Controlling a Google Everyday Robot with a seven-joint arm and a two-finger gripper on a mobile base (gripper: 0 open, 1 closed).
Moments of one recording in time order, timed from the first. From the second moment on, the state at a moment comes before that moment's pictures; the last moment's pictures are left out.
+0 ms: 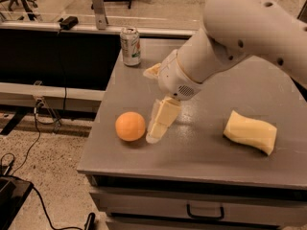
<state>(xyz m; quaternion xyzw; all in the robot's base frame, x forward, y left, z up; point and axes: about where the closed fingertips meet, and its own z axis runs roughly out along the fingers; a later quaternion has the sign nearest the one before) 0.498 0.003 0.886 -0.70 0.64 0.14 0.28</state>
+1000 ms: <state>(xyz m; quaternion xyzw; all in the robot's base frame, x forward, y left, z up) 0.479 0.034 0.858 -0.74 0.58 0.21 0.26</state>
